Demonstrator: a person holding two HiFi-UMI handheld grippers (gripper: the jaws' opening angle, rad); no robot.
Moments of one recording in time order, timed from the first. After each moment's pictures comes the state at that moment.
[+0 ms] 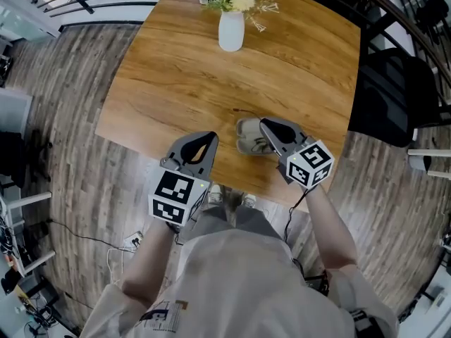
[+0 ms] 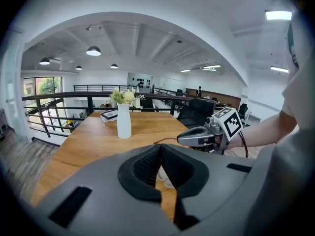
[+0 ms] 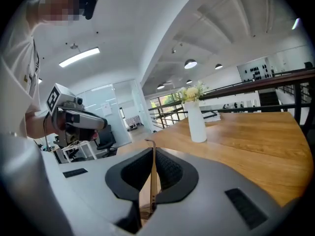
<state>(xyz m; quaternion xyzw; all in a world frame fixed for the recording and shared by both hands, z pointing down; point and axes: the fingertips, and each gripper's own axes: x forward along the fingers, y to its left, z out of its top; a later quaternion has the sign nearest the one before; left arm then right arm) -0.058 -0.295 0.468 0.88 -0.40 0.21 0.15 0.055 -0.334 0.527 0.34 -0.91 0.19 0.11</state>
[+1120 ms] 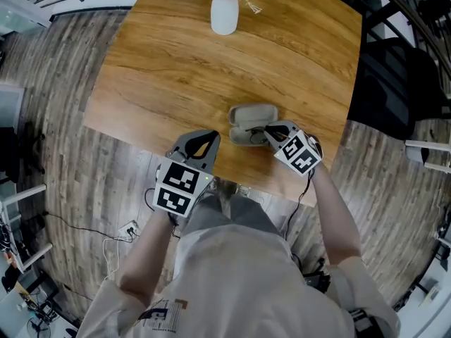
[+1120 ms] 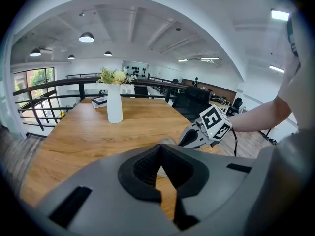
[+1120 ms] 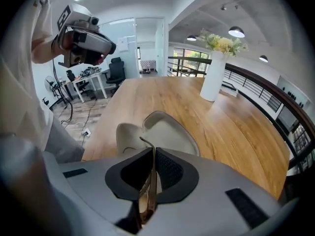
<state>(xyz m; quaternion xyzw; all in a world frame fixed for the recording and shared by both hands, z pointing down) -0.030 -0.277 0.530 0.88 -0.35 0.26 0.19 0.101 -0.291 0.665 0.21 -0.86 0.10 0.46</state>
